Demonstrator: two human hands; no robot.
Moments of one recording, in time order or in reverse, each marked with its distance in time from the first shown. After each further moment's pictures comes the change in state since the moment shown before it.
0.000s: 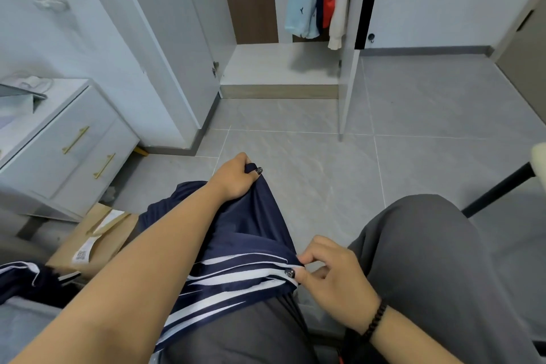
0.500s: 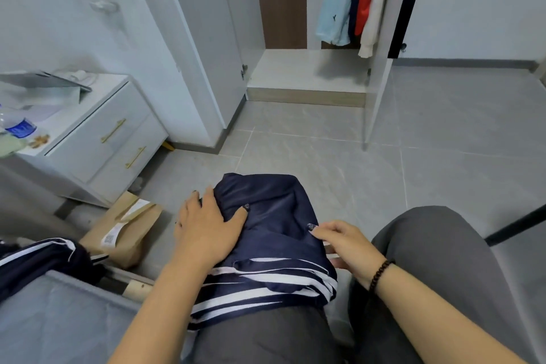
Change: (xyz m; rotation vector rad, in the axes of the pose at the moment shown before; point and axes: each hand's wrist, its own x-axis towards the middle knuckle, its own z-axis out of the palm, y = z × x) left_hand -0.150 -0.012 -0.028 0.127 0.254 -0.346; right_hand 0.062 0.017 0.007 0.413 -0.136 0.728
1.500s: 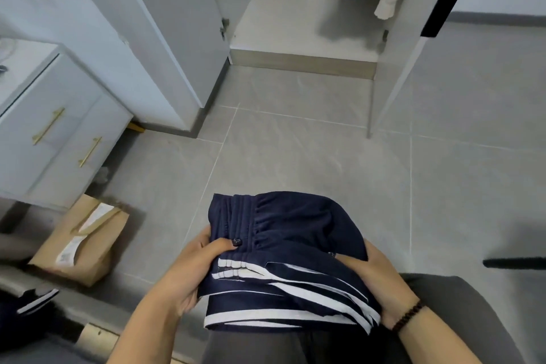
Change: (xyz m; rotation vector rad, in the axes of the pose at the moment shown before) left_hand 0.138 0.027 0.061 -1.206 -0.602 -0.403; right_hand 0.117 -0.045 -0.075 0.250 0.010 0.105
